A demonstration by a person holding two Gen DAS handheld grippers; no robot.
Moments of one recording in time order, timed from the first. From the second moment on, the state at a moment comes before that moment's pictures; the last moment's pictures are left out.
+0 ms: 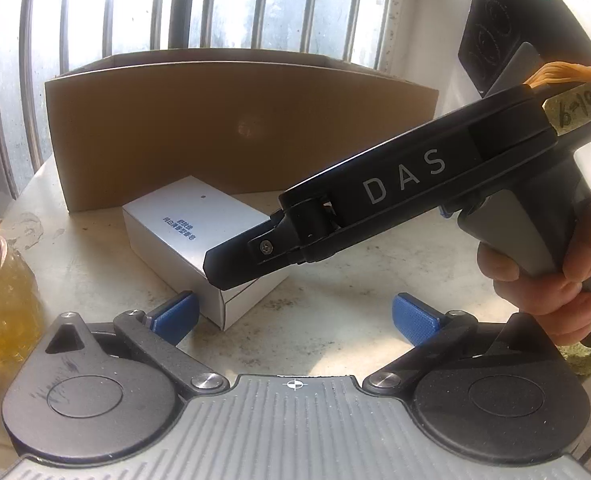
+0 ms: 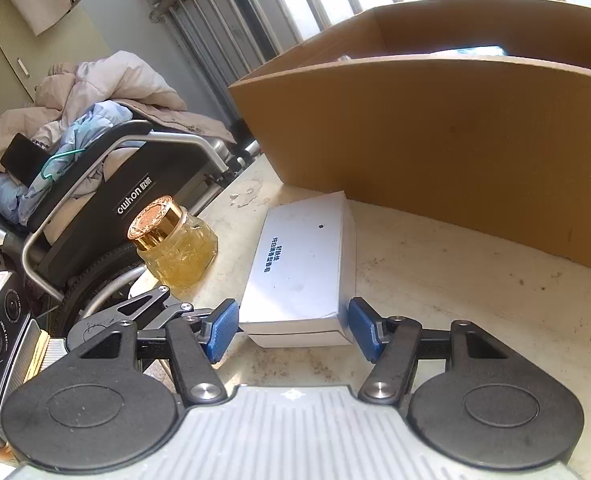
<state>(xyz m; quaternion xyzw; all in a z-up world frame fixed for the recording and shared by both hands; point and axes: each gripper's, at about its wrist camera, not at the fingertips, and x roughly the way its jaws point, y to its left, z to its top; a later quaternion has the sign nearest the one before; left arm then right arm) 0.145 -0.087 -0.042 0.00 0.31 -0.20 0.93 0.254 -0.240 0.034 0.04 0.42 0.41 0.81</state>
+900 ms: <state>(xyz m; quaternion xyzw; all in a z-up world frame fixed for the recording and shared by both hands) 0.209 -0.080 -0.014 -0.02 0.30 -0.26 0.92 0.262 -0.353 -0.001 0.36 0.44 0.34 0.75</state>
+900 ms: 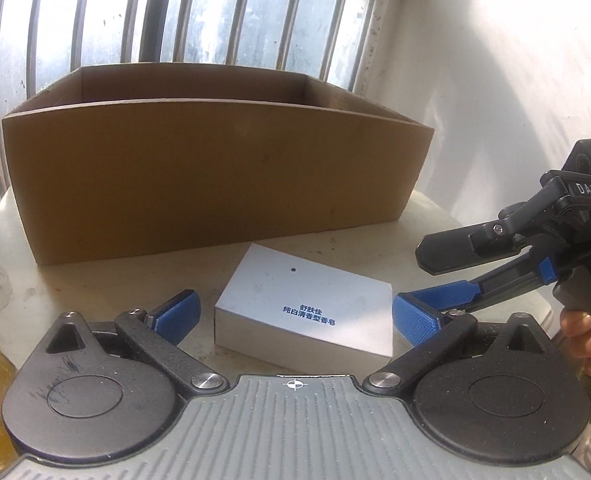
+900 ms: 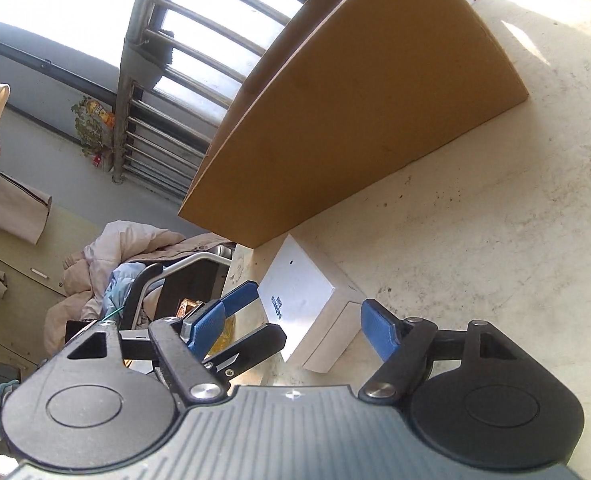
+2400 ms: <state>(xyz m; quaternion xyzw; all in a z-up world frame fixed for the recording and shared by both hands) 0.192 -0.108 -0.038 0.07 0.32 -0.23 0.92 0.236 -0.314 -0.003 0.24 0.40 0.28 0.84</state>
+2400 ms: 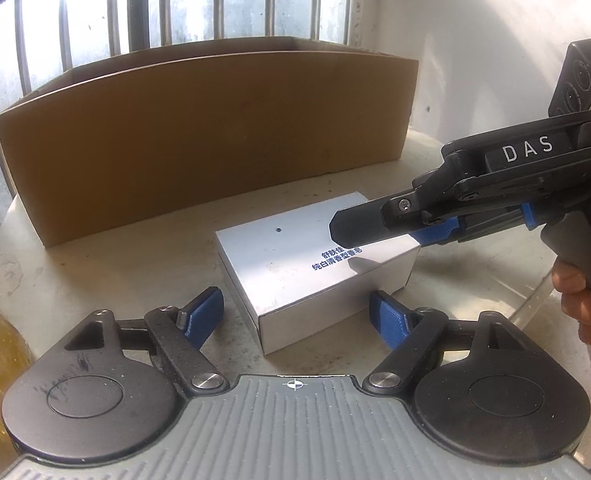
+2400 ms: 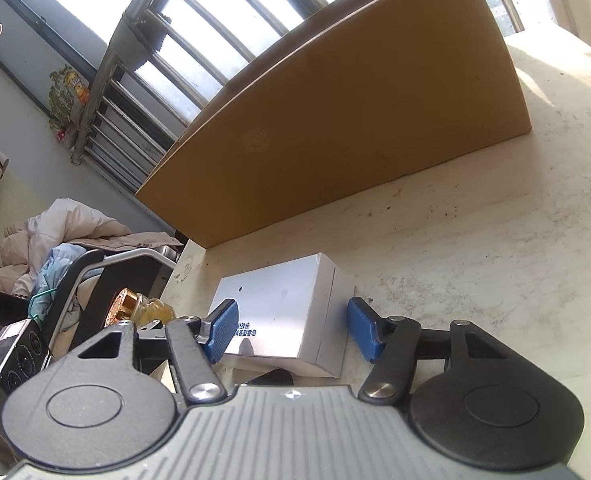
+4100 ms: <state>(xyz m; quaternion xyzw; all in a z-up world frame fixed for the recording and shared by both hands) 0.187 -0.113 -0.023 0.01 0.36 -0.25 0.90 0.228 -0.317 0.005 0.21 0.40 0.26 0.85</state>
